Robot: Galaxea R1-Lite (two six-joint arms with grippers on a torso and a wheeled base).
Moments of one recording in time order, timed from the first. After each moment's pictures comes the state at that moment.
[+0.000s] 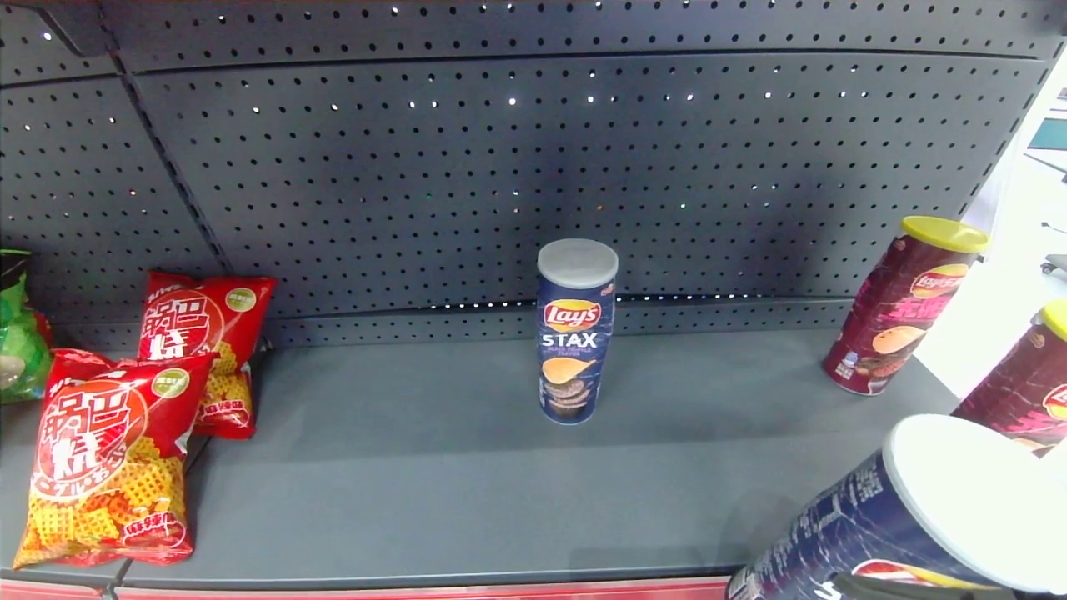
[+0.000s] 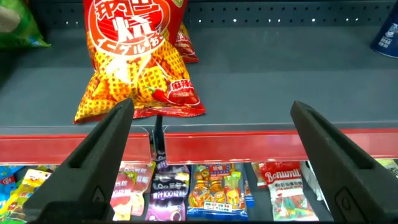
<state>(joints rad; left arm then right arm) -0.01 0.00 0.00 0.00 0.02 -0.01 0.39 1.24 -0.14 -1.09 0.96 -0.15</state>
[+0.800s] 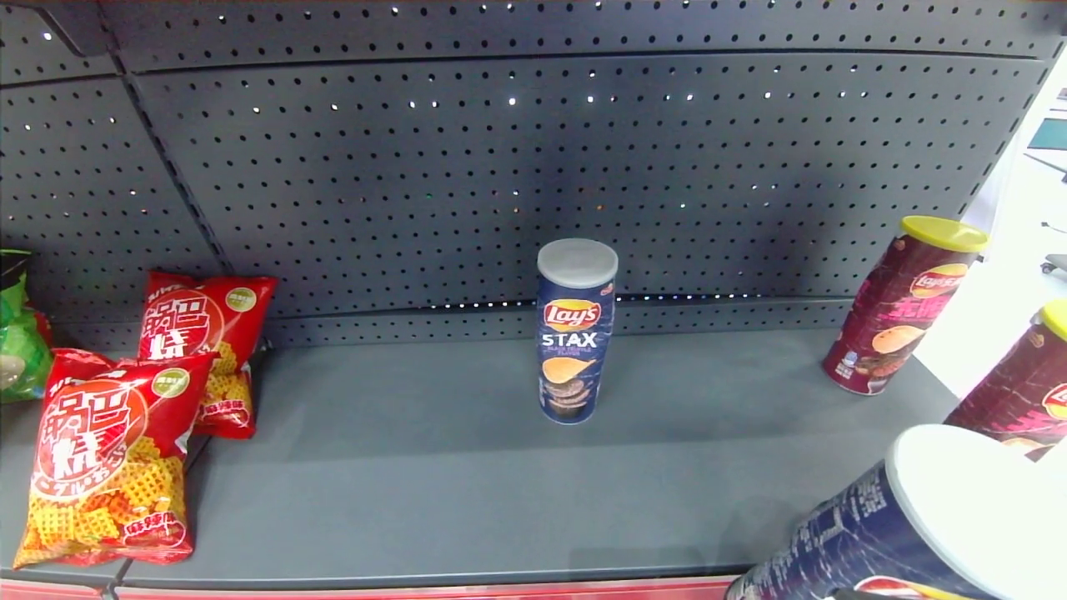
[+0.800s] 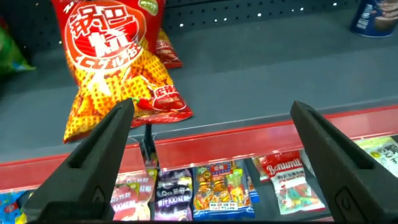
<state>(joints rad) -0.01 0.00 0.00 -0.01 -0.08 0.09 0.41 1.23 -0.14 -1.09 0.96 -0.15</state>
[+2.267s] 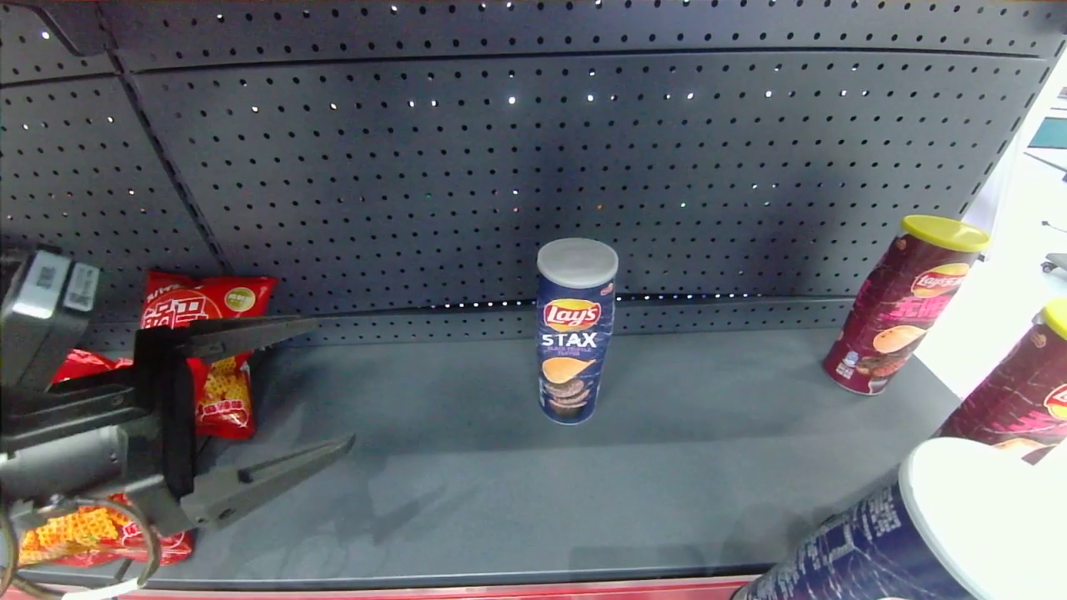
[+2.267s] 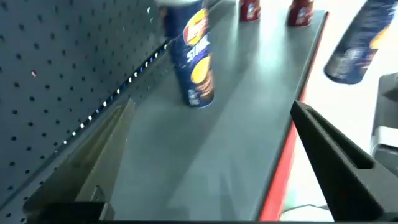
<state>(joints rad) -0.16 1.23 -0.47 -0.64 -0.82 0.31 0.43 1.22 -0.13 -1.09 0.96 -0.15</state>
